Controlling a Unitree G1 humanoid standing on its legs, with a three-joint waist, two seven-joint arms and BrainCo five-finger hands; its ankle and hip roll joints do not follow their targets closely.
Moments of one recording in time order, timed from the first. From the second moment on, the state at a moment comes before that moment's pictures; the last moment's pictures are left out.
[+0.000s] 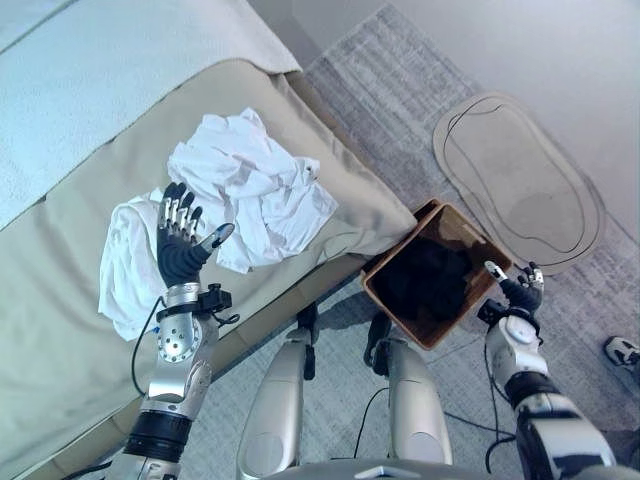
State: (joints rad) left arm -0.04 0.36 -0.03 0.09 -0.33 -0.46 0.39; right arm -0.25 -0.31 -0.05 0.77 0.49 -0.31 -0.40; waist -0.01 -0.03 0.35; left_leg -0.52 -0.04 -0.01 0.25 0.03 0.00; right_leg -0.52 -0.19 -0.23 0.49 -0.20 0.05
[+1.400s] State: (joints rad) left arm -0.46 0.86 0.10 0.77 0.09 -0.16 0.86; right arm -0.29 -0.36 0.23 0.37 0.41 -0.35 -0.28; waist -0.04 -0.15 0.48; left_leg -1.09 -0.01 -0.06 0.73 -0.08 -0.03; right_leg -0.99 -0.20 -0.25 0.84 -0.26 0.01
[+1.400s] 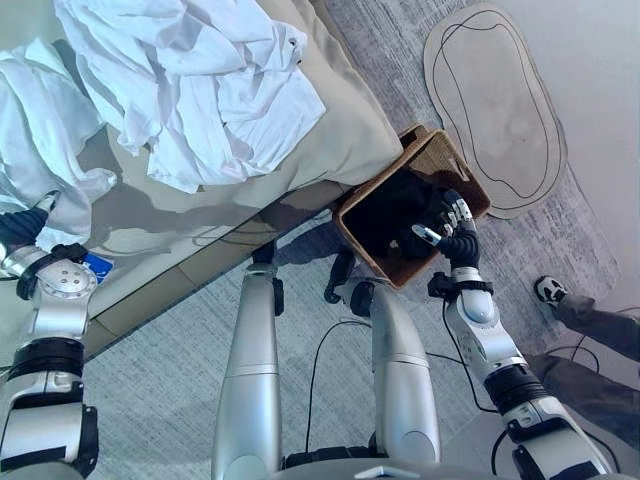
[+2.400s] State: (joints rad) left arm -0.49 0.75 -0.04 0.97 0.02 -0.17 0.47; right arm -0.29 -0.35 0.17 0.47 0.42 -0.34 -0.22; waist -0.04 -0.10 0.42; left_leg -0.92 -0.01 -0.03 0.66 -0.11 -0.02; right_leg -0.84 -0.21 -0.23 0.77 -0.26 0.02
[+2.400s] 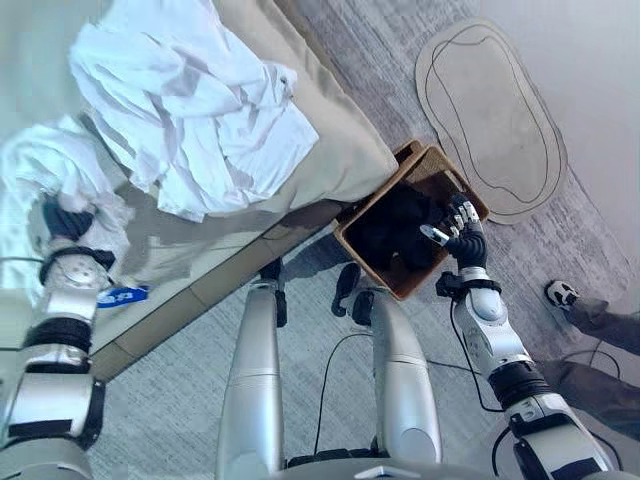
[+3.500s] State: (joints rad) left arm 0.04 0.49 -0.07 -0.09 -0.02 -0.43 0.27; right arm -0.06 -0.44 0.12 0.19 0.12 -0.28 -0.12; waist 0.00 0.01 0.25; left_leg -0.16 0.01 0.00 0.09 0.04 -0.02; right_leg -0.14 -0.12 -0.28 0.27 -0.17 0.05
